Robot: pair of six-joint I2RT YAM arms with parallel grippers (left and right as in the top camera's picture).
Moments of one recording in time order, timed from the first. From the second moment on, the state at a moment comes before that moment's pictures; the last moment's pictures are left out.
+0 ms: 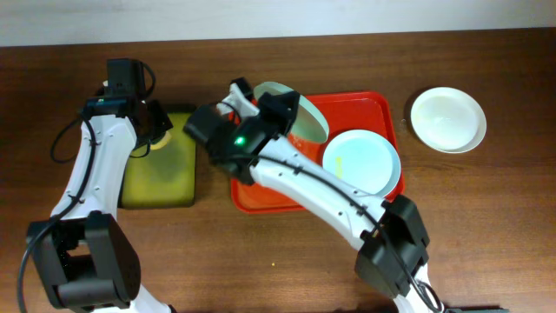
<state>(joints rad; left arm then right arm) 0.06 1.80 1.47 -0.83 -0.11 -0.42 0.90 2.11 1.99 -1.15 1.37 -0.23</state>
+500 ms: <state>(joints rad) 0.06 1.81 1.47 -0.84 -0.10 -0.42 0.52 2.11 1.99 -1.28 0.76 0.51</state>
